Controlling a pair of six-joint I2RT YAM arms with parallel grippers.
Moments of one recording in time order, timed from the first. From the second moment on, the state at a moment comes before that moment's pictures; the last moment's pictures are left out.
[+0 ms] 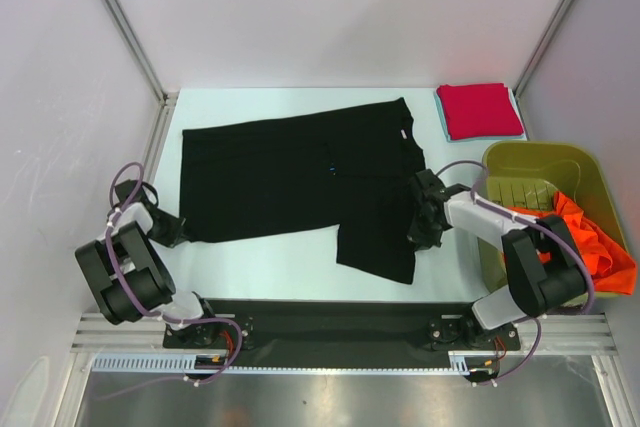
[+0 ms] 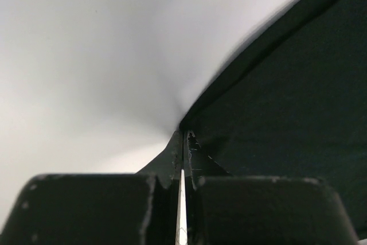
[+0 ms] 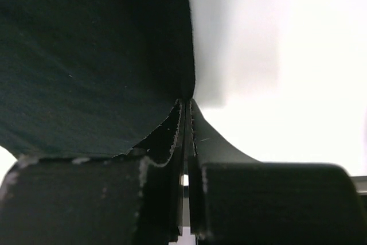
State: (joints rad) left arm 0.54 1.45 0.72 -0.51 0.12 -0.61; right arm 0.40 1.50 0.80 -0.66 0.05 0.76
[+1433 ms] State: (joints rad) left arm 0.49 1.71 1.14 -0.55 0.17 -0.66; right arm 0.16 2.02 1.84 -0.73 -0.13 0.51
